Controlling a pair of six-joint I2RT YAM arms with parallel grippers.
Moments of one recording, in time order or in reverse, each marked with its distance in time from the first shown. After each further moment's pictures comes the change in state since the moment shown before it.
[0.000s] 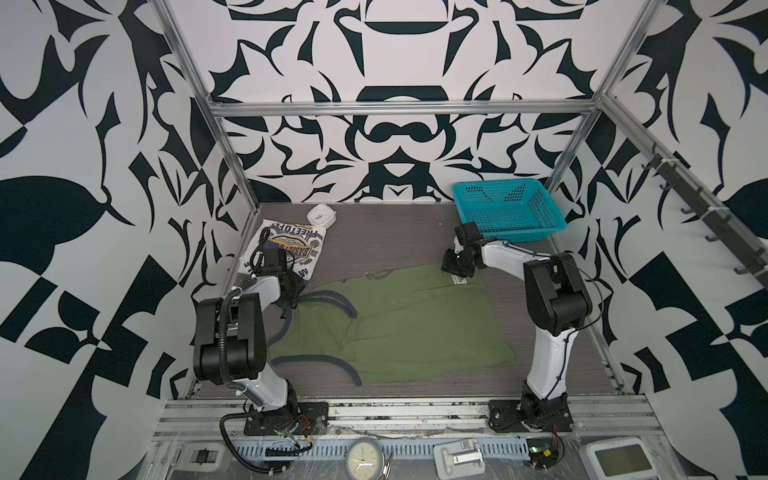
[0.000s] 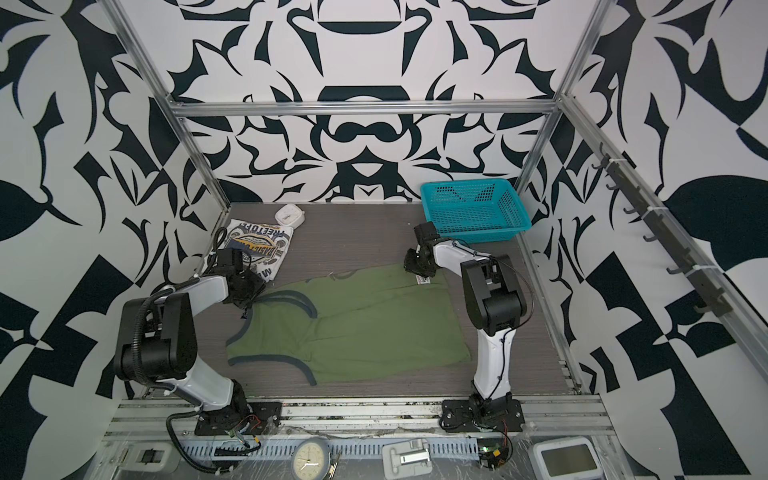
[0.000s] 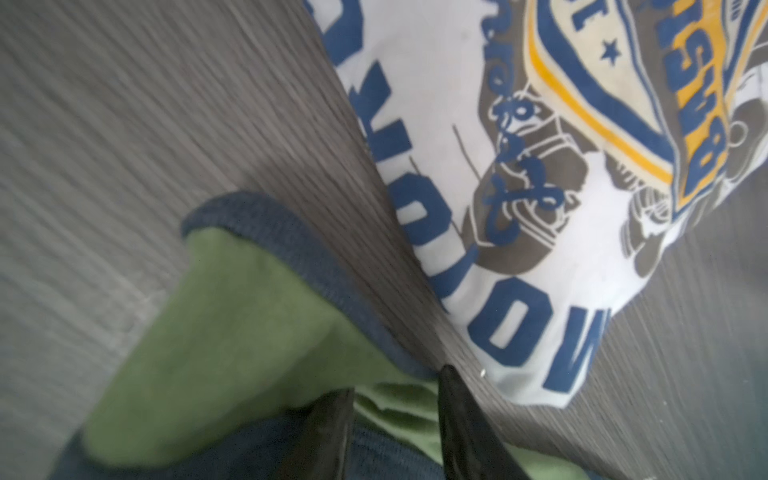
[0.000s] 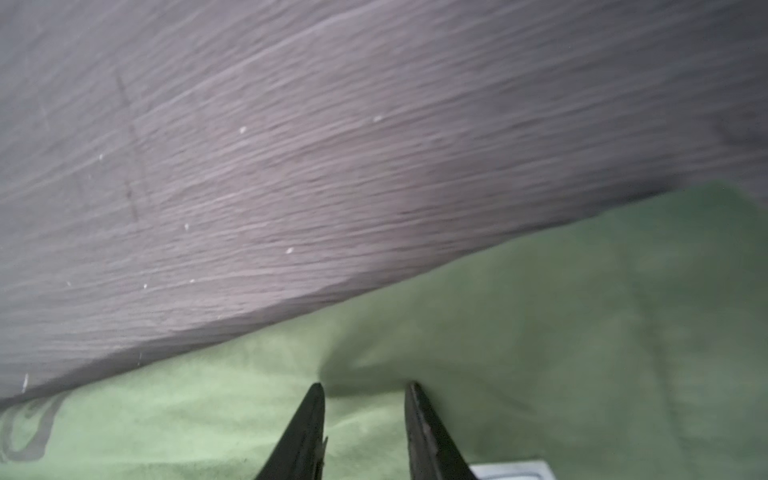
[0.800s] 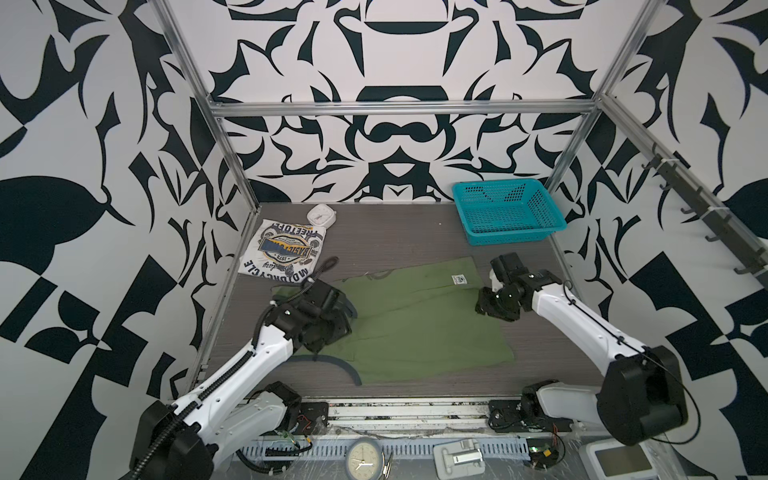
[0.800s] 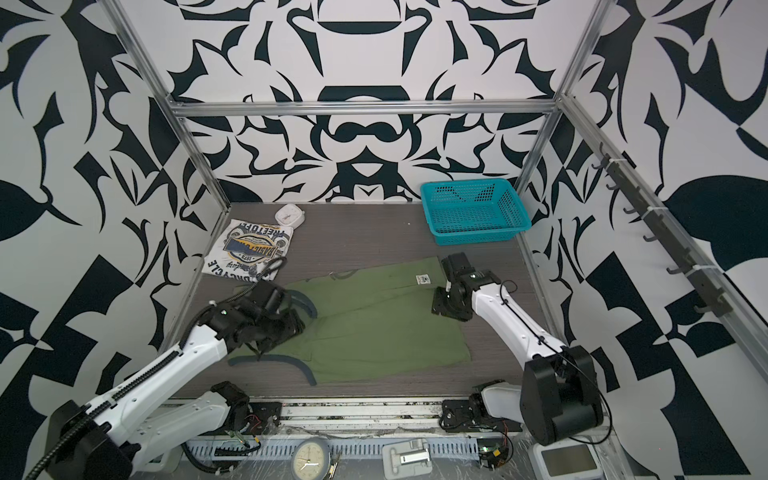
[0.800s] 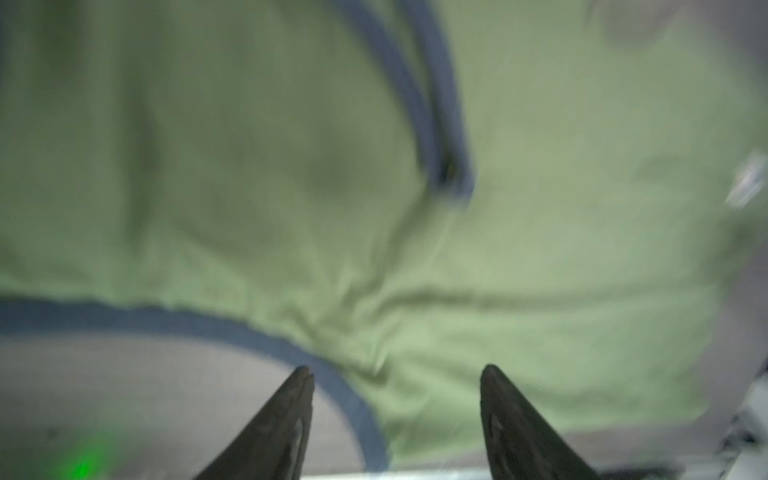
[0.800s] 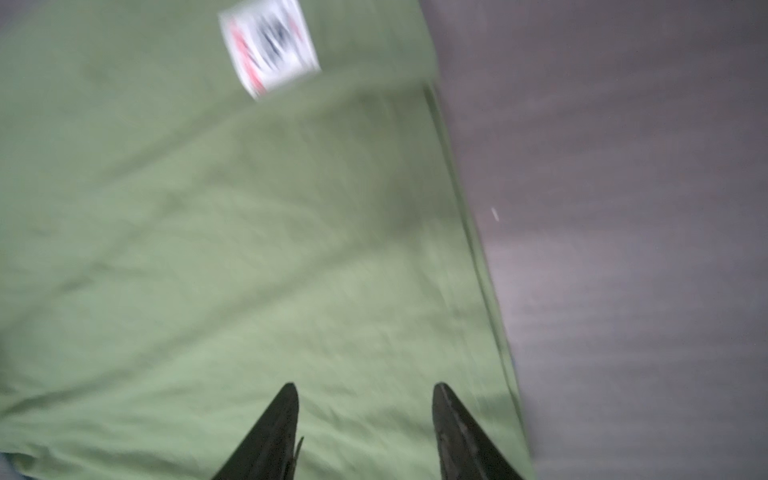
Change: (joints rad) left arm -0.838 -0.641 -0.163 -0.622 -0.013 -0.233; right arm -0.003 -0.735 -0.459 -0.476 0.084 -0.043
